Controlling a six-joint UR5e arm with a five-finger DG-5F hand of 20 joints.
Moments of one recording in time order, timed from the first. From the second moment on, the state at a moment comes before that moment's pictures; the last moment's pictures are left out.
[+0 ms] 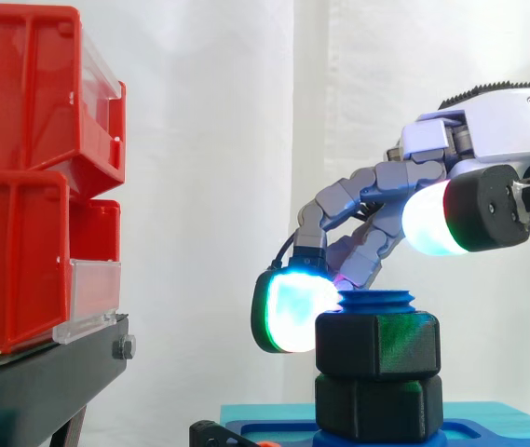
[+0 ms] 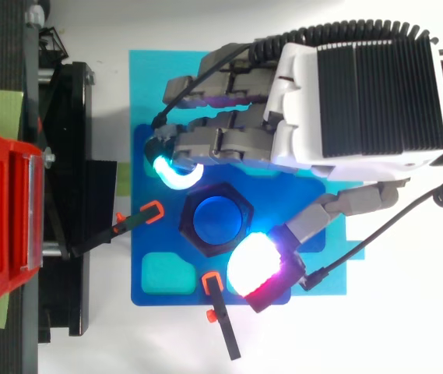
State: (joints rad) arm 0.07 -2.21 -1.16 -2.98 -1.63 -1.31
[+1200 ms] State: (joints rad) arm 0.09 -2.23 -1.16 -2.91 -1.64 -1.27
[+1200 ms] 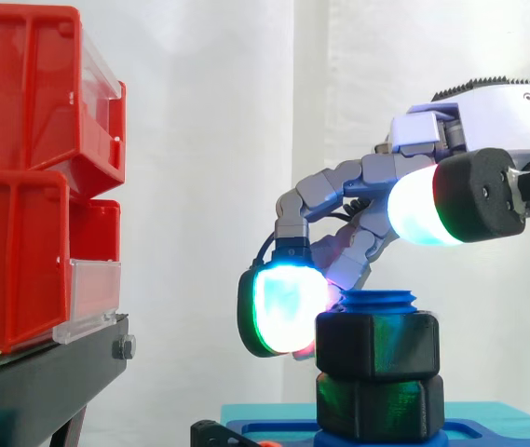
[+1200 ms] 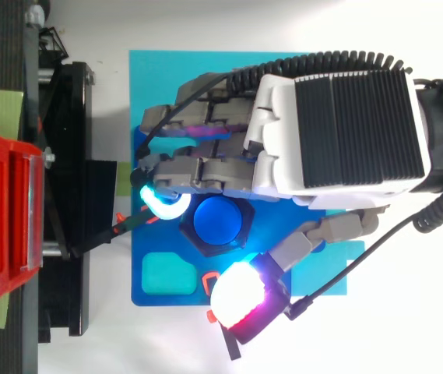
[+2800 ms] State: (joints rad) arm 0.04 -2.23 -1.08 -3.02 -1.66 -1.30
